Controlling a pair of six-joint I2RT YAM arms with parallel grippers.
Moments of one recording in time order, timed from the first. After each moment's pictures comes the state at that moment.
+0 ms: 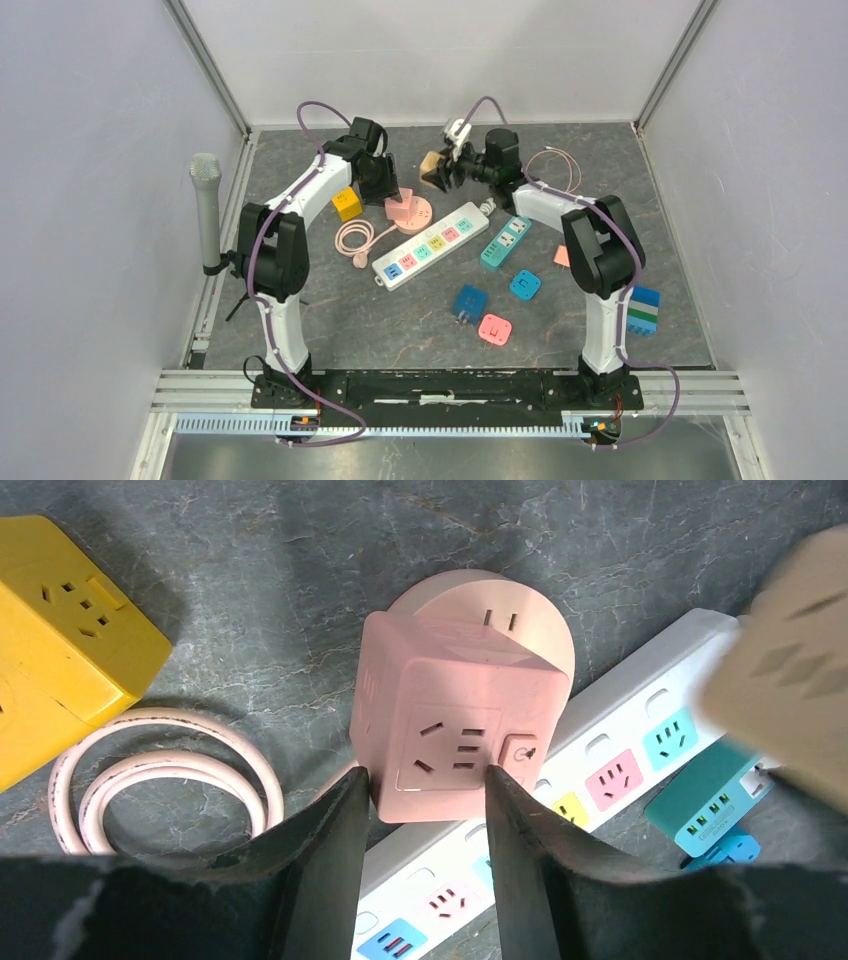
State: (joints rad) left arm -0.33 2.00 1.63 -0.72 0.11 -0.47; right arm 0.45 2.06 1.38 0.43 -0.66 -0.28
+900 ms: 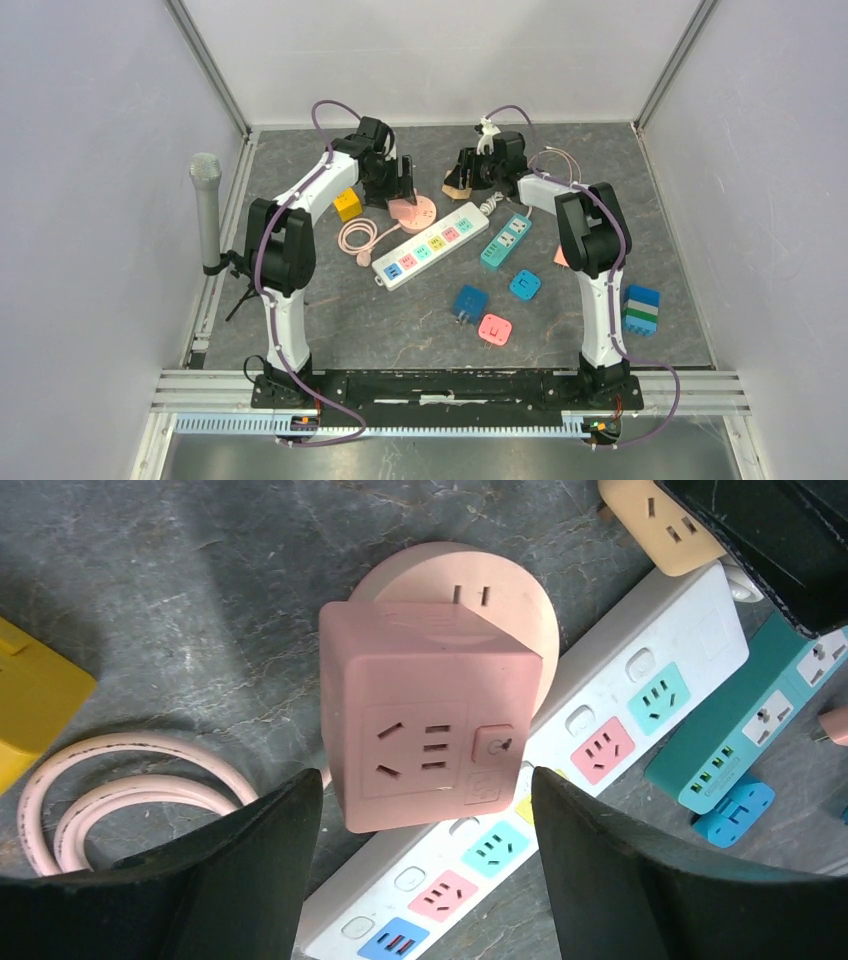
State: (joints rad) left arm -0.35 2.04 1.72 -0.77 0.21 -0.37; right arm 0.33 2.23 1.52 0.15 -0.40 0.32
